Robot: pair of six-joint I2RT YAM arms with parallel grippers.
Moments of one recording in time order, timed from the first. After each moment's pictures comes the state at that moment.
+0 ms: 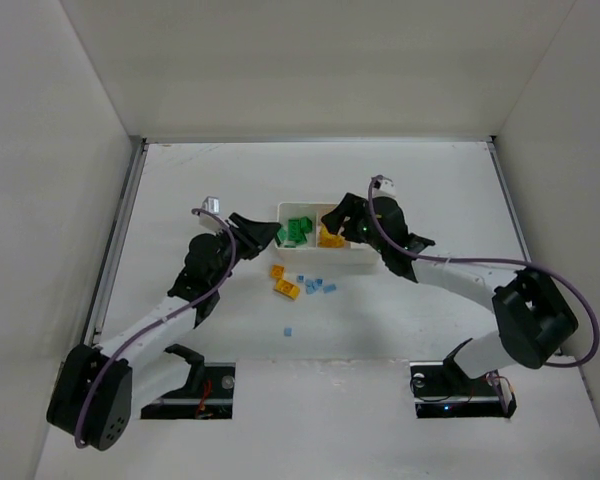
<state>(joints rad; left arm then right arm) -0.43 1.00 0.37 0.53 0.11 -1.01 0.64 1.47 0.83 0.25 0.14 0.77</state>
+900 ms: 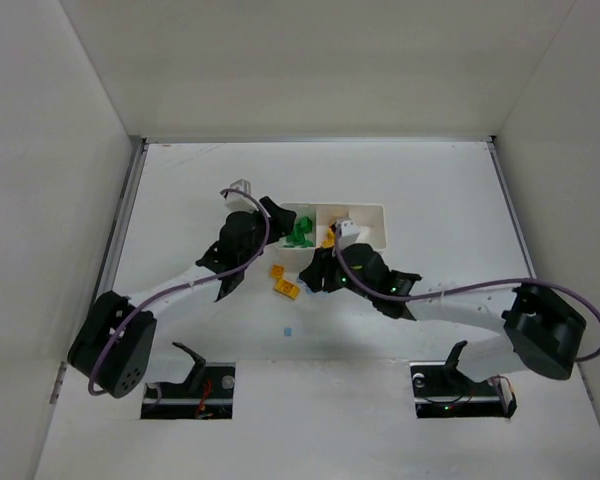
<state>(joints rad) -0.57 1.34 0.62 0.45 -0.17 -0.76 0.94 1.32 0.66 0.27 0.16 0.64</state>
